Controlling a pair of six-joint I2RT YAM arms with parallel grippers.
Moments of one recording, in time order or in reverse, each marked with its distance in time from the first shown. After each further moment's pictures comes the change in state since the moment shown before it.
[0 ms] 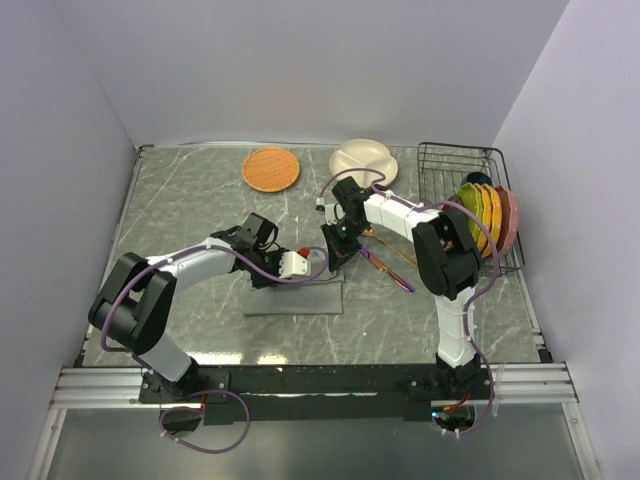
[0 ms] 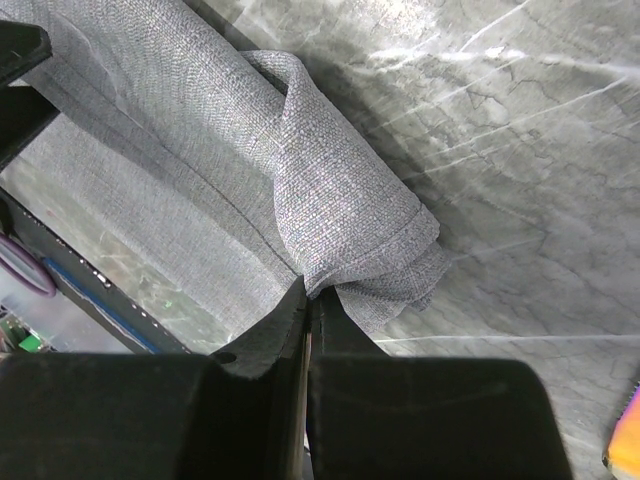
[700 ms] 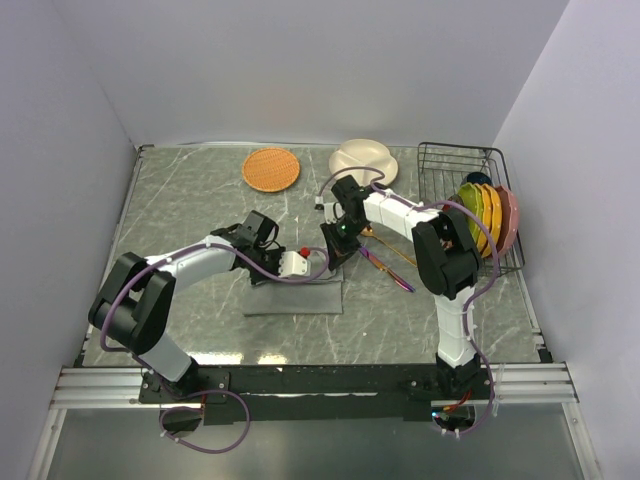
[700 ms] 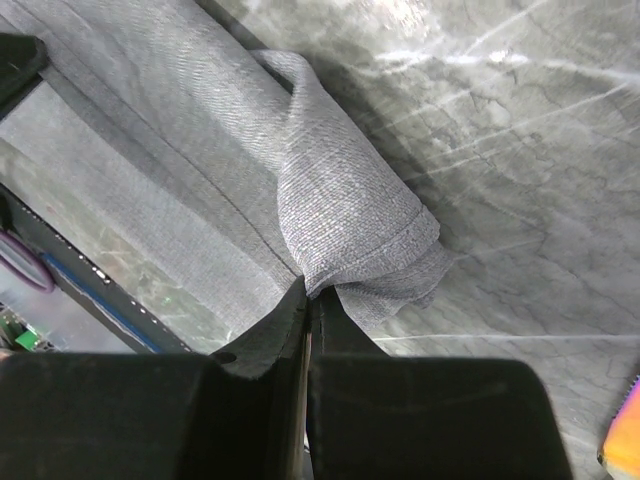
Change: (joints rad) left arm 0.000 0.000 0.023 -0.033 -0.024 0.041; right arm 0.000 0.005 0.014 -0.014 -0.002 -0.014
